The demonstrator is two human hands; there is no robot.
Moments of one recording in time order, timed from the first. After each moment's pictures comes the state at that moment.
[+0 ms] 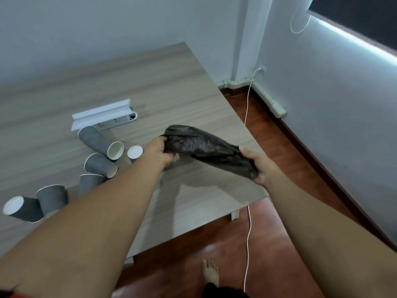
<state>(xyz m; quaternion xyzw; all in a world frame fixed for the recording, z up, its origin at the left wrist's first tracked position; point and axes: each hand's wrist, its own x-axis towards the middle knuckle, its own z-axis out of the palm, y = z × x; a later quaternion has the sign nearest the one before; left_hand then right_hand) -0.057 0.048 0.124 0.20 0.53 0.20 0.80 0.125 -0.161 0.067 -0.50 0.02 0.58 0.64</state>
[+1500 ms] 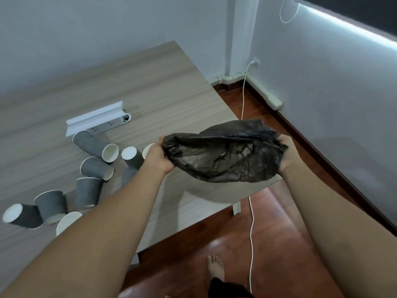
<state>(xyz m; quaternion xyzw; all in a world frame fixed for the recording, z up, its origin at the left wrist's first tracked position) -0.052 0.018 0.107 0.19 0.44 0.18 0.86 0.163 -0.211 0.093 -0.43 0.02 0.49 0.76</state>
